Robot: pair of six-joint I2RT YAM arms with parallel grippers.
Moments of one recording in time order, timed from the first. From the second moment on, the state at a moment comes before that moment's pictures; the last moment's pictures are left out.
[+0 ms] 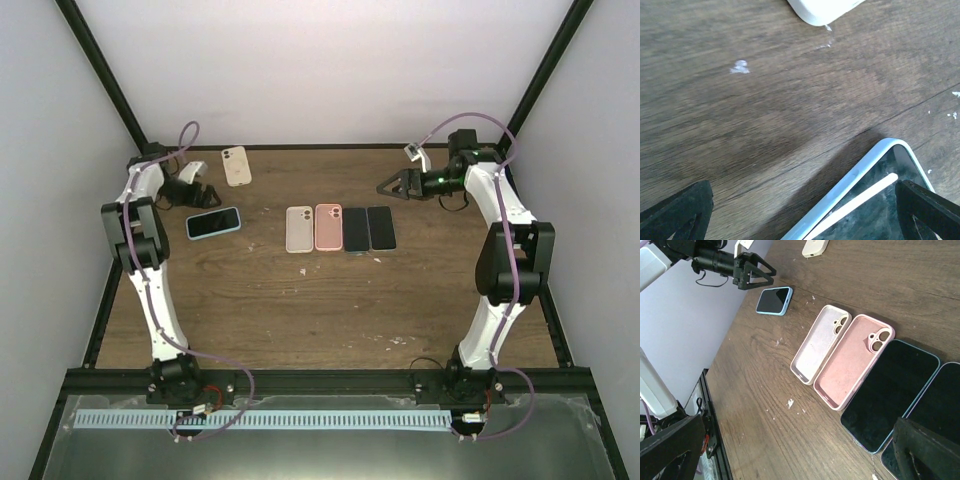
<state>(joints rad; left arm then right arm) 0.24 2.36 1.99 -0.97 0.51 0.47 0.00 1.88 1.63 -0.93 -1.04 -0.25</state>
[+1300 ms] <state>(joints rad) 0.19 2.07 1.49 -0.97 0.39 0.87 0.07 1.88 1.97 -0.87 -1.20 -0.07</state>
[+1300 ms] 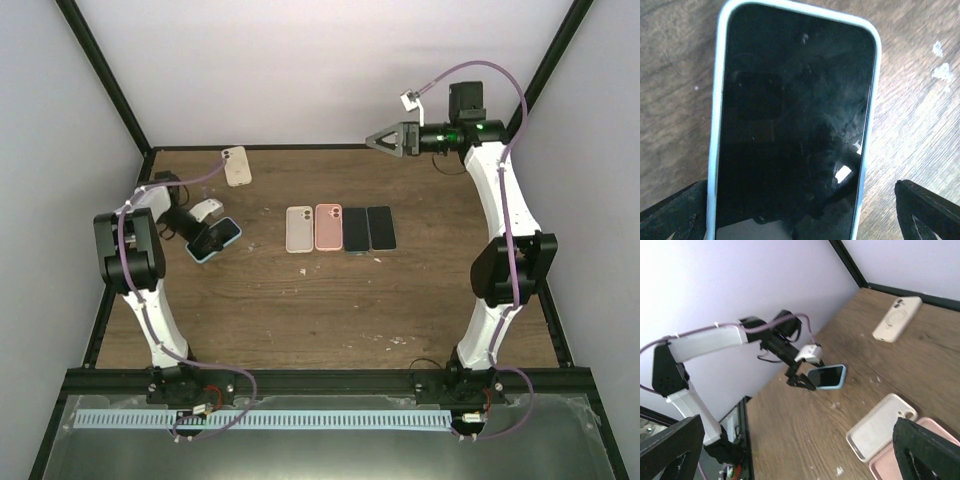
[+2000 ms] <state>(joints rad) 0.10 1.86 1.16 -0.66 0.15 0.75 0.19 1.82 1.98 -0.35 -1.28 0.82</state>
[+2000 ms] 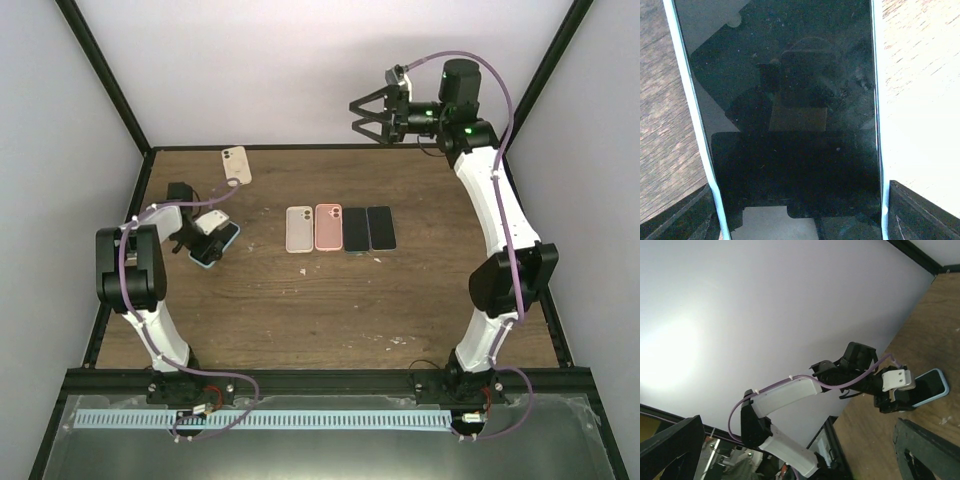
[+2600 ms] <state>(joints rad) -0.08 1.84 1.14 -0.66 0.12 0.71 0.19 1.72 1.84 -0.27 -1.29 1.02</state>
